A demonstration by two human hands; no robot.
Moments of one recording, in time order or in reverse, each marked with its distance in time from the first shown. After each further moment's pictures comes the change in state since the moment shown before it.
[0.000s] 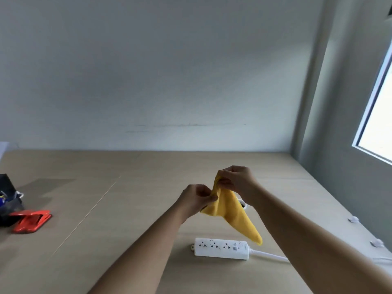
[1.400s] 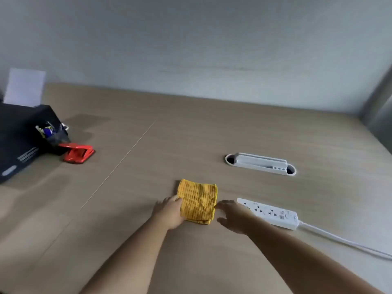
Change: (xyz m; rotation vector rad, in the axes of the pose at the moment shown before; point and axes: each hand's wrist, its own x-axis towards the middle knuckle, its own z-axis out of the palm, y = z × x) left_hand -0.053 -0.232 -0.069 0.914 -0.191 -0.430; right_hand 0.000 0.217 0.092 -1.362 -0.666 -0.118
